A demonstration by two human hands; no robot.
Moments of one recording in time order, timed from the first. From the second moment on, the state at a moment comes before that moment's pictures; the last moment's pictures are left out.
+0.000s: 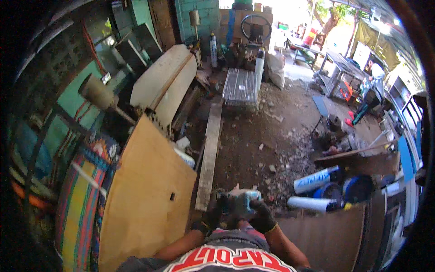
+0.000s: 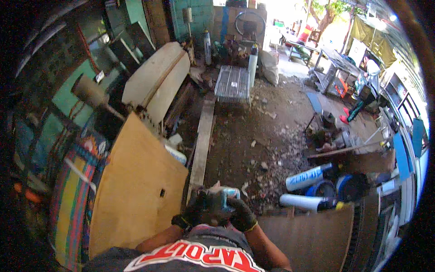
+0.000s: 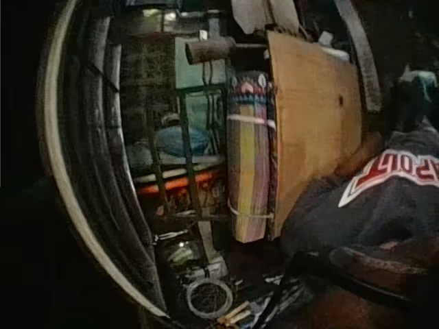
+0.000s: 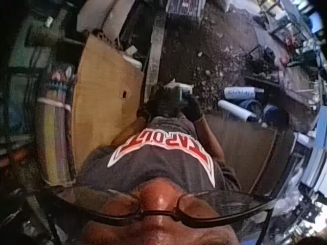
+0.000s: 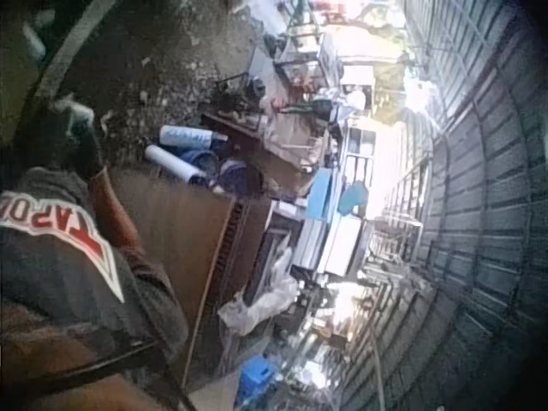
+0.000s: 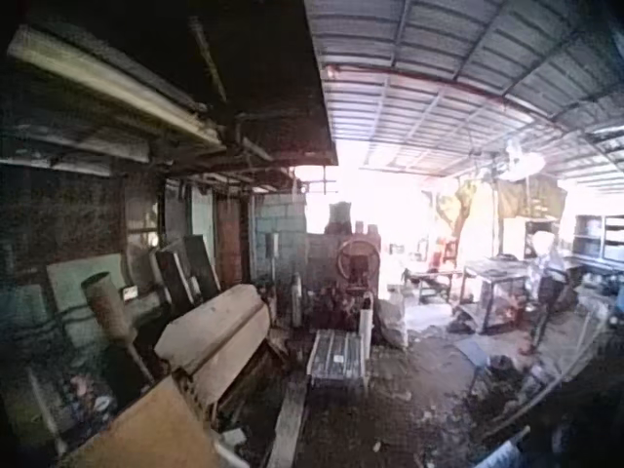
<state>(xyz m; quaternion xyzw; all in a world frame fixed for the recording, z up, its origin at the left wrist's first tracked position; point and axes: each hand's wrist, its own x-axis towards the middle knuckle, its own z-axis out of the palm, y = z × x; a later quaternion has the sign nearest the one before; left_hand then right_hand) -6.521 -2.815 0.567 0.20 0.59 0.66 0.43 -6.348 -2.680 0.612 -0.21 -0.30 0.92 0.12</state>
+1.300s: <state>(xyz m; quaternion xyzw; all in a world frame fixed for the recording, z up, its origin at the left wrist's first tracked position) -7.214 -2.116 0.602 0.36 0.71 0.56 0.22 -7.085 -1.936 0.597 -0.14 -0.13 0.98 -0.04</state>
